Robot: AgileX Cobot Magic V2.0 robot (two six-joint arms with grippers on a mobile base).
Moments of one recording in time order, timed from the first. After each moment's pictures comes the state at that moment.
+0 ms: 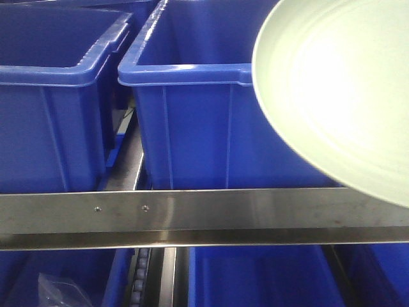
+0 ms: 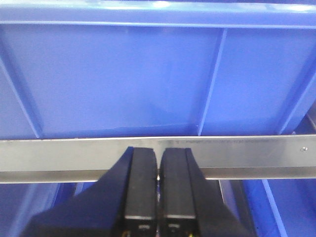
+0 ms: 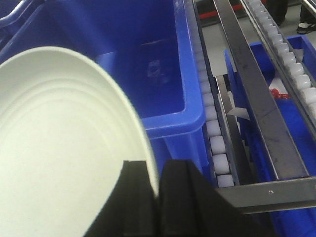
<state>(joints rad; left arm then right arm) 0.00 -0.01 0.00 -0.04 0.30 0.02 0.10 0.34 -0.32 0.18 0.27 0.15</state>
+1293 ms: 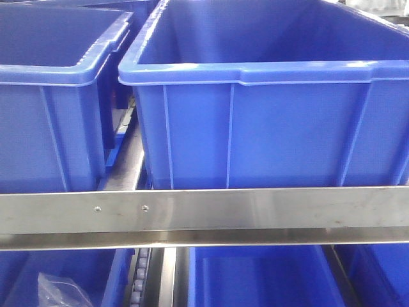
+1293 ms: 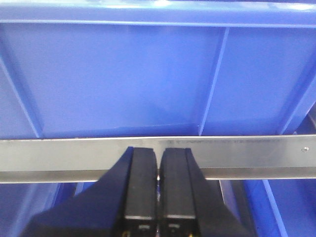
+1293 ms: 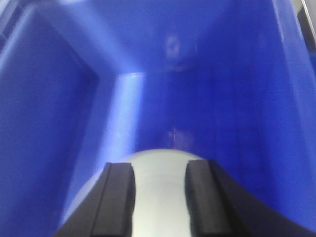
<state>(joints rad) 0.00 -0.01 0.00 -0.04 0.30 0.02 0.22 1.56 -1.33 0.19 0.23 0.11</state>
